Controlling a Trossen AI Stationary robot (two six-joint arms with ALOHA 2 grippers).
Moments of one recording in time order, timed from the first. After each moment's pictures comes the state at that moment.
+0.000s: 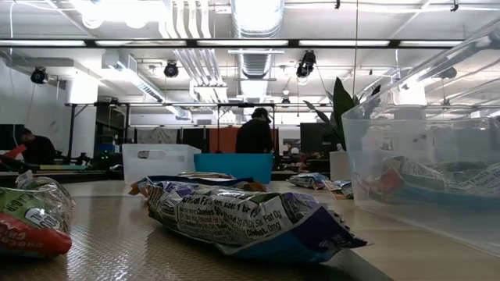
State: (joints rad) left arm -0.28 1.13 1.54 -0.54 -0.54 -0.37; right arm 0.58 1.61 1.97 -1.24 0.34 0.35
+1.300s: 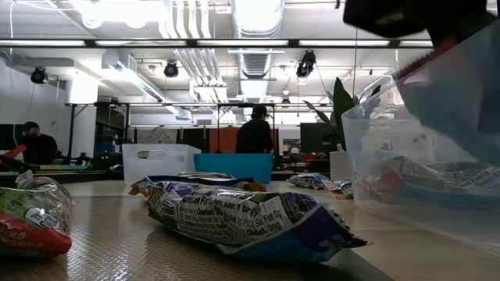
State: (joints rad) left arm -0.28 1.13 1.53 -0.69 -0.48 -0.40; right arm 0.68 2.13 1.74 -1.16 0.24 0.32
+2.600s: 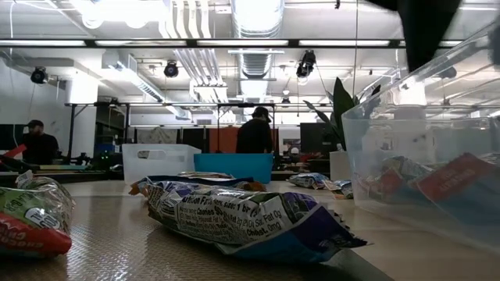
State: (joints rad) left arm -0.28 1.13 1.53 -0.69 -0.40 -0.40; right arm 0.68 2.05 1.75 -1.18 0.25 0.43
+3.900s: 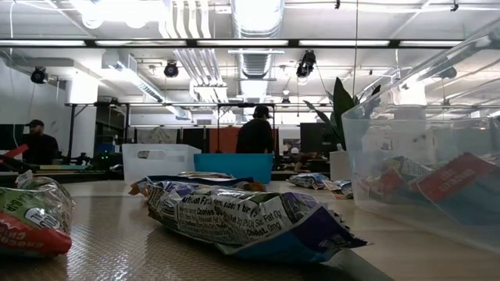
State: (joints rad) left arm -0.35 1.22 1.53 -0.70 -0.05 -0.21; right arm 0.59 1.64 1.80 -0.91 0.52 0.42
